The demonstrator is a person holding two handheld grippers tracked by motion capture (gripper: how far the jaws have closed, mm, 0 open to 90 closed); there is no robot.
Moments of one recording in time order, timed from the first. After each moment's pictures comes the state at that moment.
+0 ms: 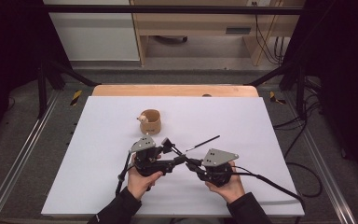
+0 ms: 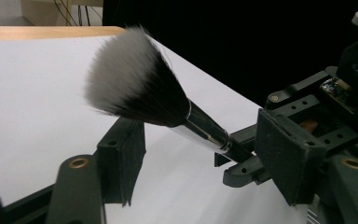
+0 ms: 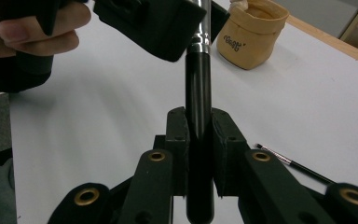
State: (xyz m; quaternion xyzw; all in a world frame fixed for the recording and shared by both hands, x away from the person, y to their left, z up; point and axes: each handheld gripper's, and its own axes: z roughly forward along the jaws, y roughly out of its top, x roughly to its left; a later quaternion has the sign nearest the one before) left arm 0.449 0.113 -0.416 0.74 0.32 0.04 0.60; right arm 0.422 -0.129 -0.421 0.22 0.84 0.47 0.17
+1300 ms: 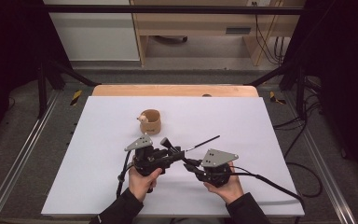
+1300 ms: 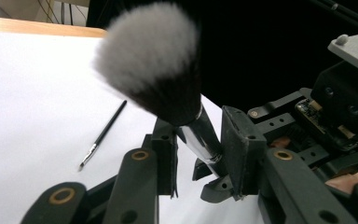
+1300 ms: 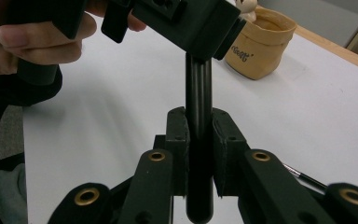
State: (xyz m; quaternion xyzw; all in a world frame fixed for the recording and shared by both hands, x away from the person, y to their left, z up) left arm 0.447 0.116 -0.413 0.71 0.33 -0.01 0.63; right arm 0.420 -0.125 -0.419 0.21 0.83 0.49 0.16
